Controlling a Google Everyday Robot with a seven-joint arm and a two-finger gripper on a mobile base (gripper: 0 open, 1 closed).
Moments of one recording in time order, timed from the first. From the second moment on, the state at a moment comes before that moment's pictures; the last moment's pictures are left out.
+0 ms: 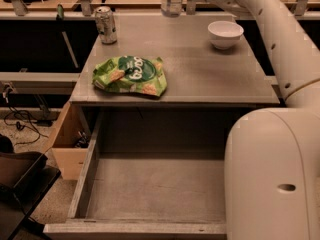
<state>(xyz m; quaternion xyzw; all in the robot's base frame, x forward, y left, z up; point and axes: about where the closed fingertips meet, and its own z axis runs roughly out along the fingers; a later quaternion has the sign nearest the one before) 0.862 -0.047 1.056 -0.27 0.67 0.29 0.63</state>
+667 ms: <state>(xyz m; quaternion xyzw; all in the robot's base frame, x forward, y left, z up) 0.905 0.003 0.998 -0.30 0.66 0.31 0.62</state>
